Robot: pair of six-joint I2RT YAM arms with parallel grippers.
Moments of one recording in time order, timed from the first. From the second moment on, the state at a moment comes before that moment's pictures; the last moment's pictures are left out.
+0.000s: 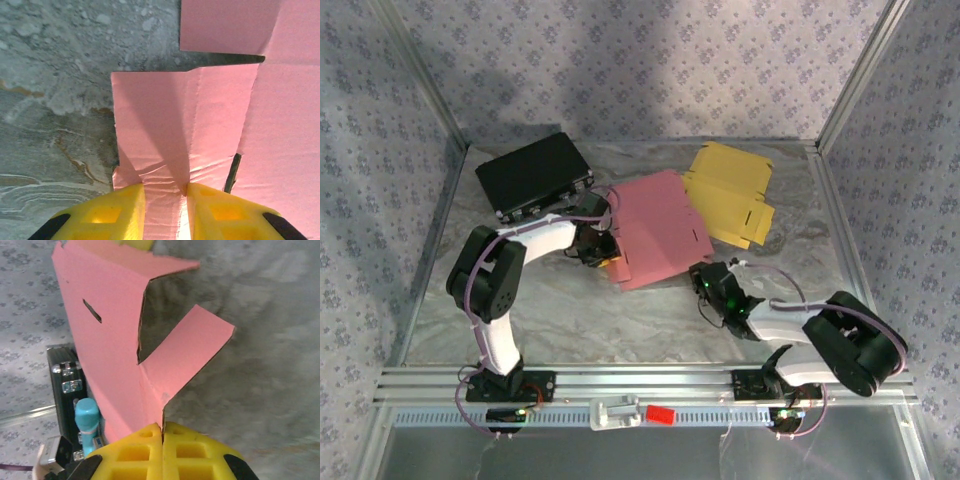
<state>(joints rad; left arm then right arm) -0.52 1.83 1.14 -0.53 0.24 -0.84 0.71 1.32 0.28 0.50 0.30 1.63</state>
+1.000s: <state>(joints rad) -0.74 1.03 1.04 -0.35 -0.36 0.12 0.48 1.52 1.59 -0.29 -0.05 1.58</state>
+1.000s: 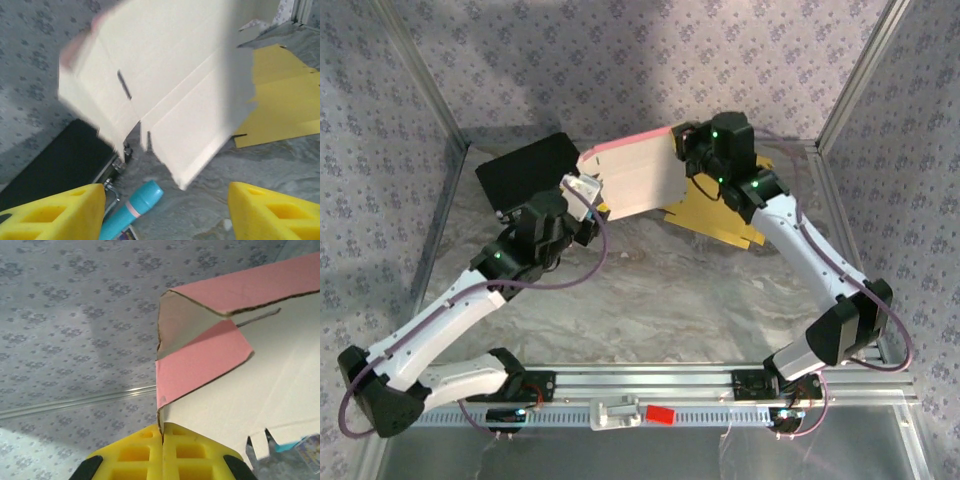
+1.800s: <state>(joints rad) -0.56 1.04 0.99 -0.12 0.04 0.10 0.49 1.45 1.76 -0.81 -0.06 1.66</state>
